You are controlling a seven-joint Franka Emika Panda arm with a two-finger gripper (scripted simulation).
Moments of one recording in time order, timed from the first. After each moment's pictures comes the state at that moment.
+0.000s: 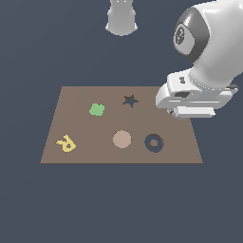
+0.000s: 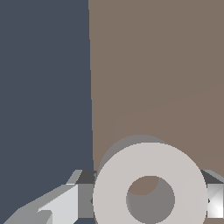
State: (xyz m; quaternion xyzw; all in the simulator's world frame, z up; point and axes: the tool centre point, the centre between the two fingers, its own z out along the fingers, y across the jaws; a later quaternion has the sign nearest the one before) arm -0.025 0.209 0.033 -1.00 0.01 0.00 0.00
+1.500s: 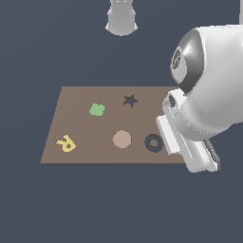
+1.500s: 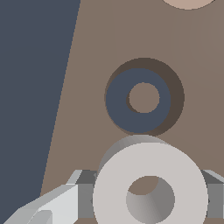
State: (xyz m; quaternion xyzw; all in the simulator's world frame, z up) arm 0.080 0.162 0.039 -0.78 0.63 0.00 0.00
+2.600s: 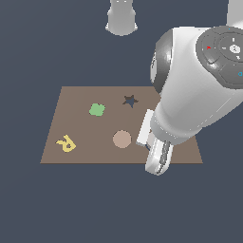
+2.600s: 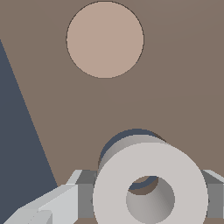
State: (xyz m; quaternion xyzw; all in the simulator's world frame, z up) arm 0.087 0.108 0.041 -0.56 0.83 0.00 0.00
